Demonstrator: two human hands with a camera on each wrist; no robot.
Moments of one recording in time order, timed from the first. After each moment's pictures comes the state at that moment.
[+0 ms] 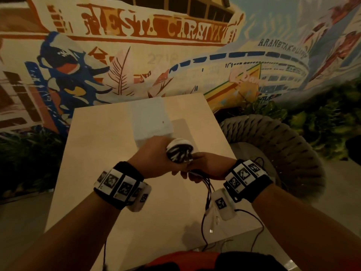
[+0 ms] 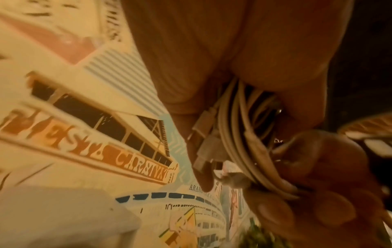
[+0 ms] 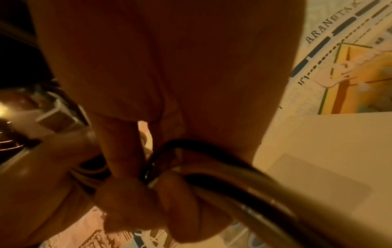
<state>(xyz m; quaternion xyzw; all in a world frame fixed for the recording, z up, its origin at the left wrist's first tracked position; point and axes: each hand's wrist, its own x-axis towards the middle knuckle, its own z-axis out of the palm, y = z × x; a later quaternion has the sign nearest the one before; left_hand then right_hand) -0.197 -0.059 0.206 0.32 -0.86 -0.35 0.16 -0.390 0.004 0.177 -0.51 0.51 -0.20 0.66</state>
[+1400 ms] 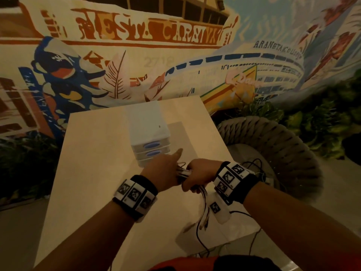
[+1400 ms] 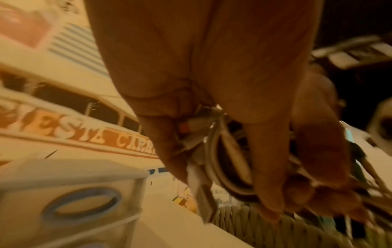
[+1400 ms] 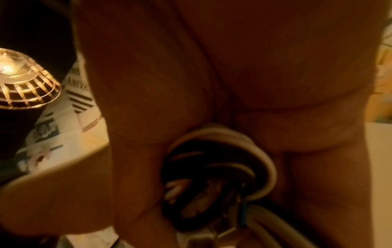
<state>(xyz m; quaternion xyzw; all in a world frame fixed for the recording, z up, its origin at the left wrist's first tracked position) -0.227 -0.059 0.153 0.39 -0.91 -0.17 -0.05 -0.389 -0.016 0.167 -0.55 0.66 0.03 0.51</state>
